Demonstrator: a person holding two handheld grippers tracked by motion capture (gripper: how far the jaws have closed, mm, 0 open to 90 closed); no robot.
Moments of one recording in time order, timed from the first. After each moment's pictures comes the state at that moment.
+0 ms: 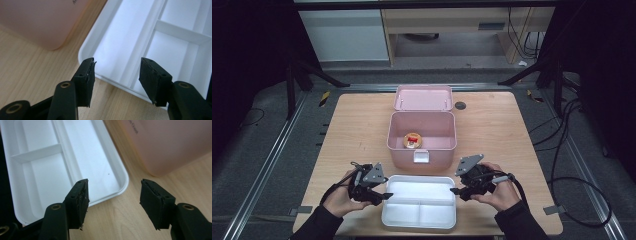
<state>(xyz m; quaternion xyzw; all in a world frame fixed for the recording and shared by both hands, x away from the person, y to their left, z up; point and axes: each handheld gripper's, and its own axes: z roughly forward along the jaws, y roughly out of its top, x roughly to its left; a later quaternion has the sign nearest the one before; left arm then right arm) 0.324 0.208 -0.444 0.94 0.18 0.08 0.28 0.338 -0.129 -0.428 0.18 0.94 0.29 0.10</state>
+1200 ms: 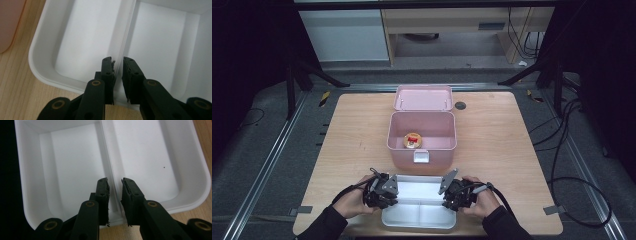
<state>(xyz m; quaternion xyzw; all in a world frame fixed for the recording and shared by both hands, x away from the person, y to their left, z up) 0.326 0.180 -0.474 0.97 0.10 0.03 0.20 0.327 -0.091 -0.476 0.11 0.97 0.22 0.02</state>
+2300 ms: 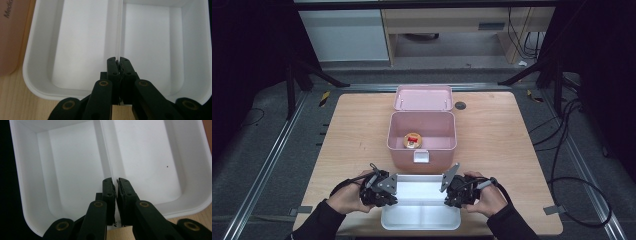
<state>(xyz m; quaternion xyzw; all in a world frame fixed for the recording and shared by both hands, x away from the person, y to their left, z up) 0.320 0.177 -0.426 0.98 0.04 0.00 0.22 0.326 -0.094 -0.441 0.09 0.97 0.21 -0.01</state>
